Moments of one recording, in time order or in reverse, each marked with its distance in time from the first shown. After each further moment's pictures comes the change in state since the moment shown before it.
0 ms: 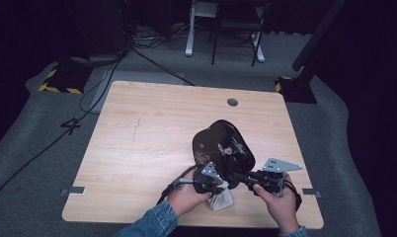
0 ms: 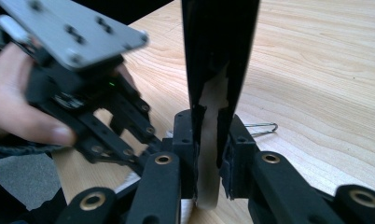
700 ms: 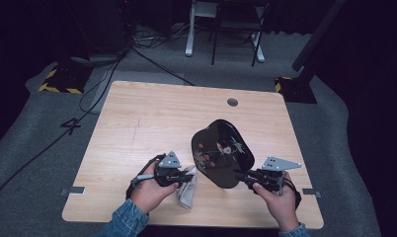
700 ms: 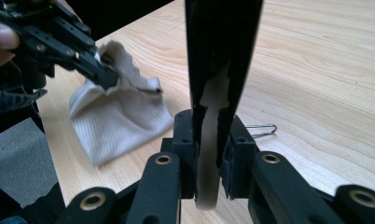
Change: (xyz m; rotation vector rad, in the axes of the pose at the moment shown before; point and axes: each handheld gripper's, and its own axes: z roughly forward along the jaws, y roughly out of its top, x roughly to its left) left arm 0.024 -0.038 -0.105 -0.128 0.170 -0.074; right arm -0.003 0.003 0.002 0.009 0.014 -0.020
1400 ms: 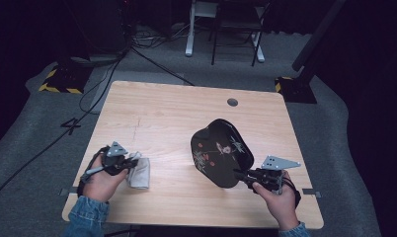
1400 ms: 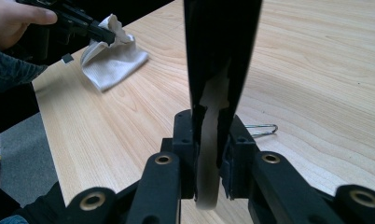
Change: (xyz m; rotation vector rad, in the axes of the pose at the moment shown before) left arm 0.091 -0.070 -0.082 0.076 0.384 -0.203; right arm -0.001 0.001 0.001 0.004 0.005 -0.001
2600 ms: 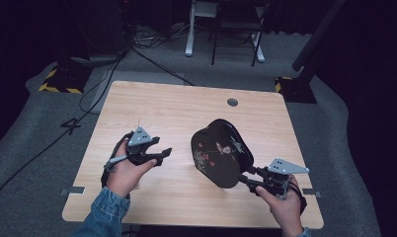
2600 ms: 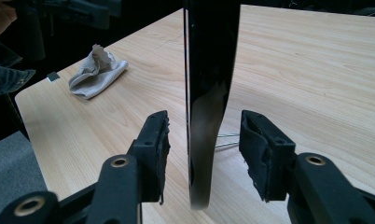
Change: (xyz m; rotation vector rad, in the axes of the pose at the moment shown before) left arm -0.073 0.083 0.008 -0.259 -0.166 0.086; right arm 0.011 0.000 -0.016 -0.070 -0.090 0.009
